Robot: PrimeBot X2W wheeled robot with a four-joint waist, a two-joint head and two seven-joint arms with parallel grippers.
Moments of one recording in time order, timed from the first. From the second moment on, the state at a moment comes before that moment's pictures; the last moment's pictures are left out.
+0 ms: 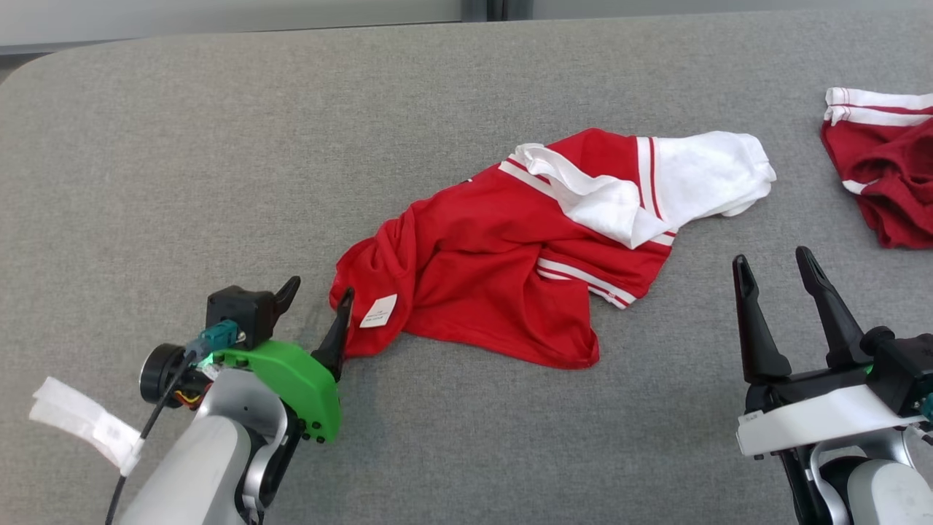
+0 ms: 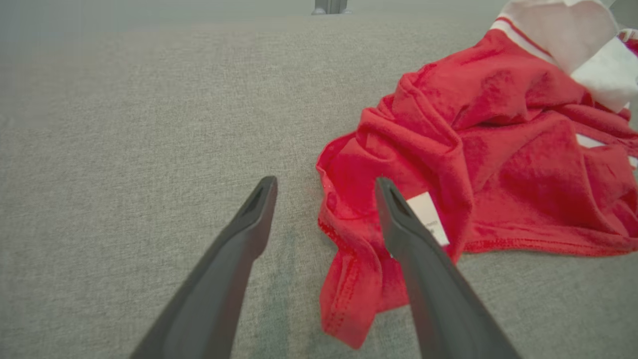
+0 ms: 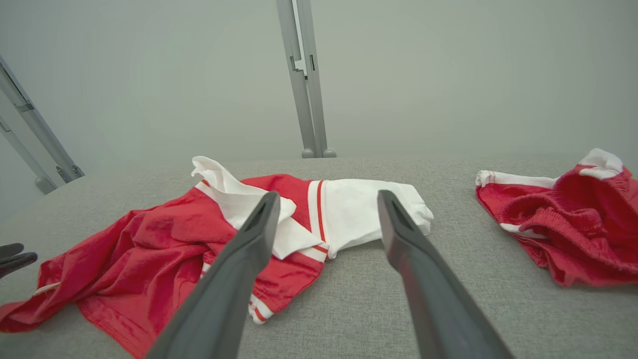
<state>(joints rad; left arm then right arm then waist) -0.33 0.32 -0.49 0.21 -0.52 0.06 0.10 0.02 -0.09 -0.02 -0.19 0.19 0.13 -0.08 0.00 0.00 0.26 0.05</state>
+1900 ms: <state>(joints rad) -0.54 0.42 -0.31 -0.12 -0.44 0.18 -0.18 -0.46 -0.41 -0.03 -0.24 0.30 0.13 -0.16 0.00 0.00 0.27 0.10</state>
